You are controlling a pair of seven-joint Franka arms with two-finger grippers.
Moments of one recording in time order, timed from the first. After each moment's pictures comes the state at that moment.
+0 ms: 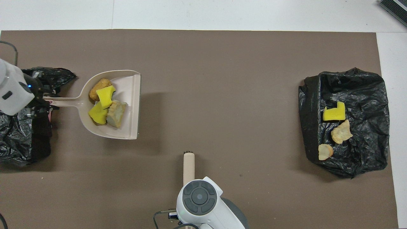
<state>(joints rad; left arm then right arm) 0.06 0.16 0.00 -1.70 -0.03 1.80 1.72 0.18 0.07 0.74 -2.19 0.36 2.06 0.72</state>
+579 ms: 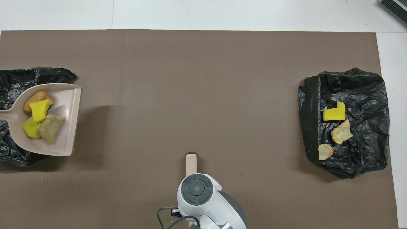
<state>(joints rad) 0.34 0.17 0.01 -1.66 0.06 1.81 2.02 0.18 0.13 0.73 -2.19 0.31 2.06 0.71</state>
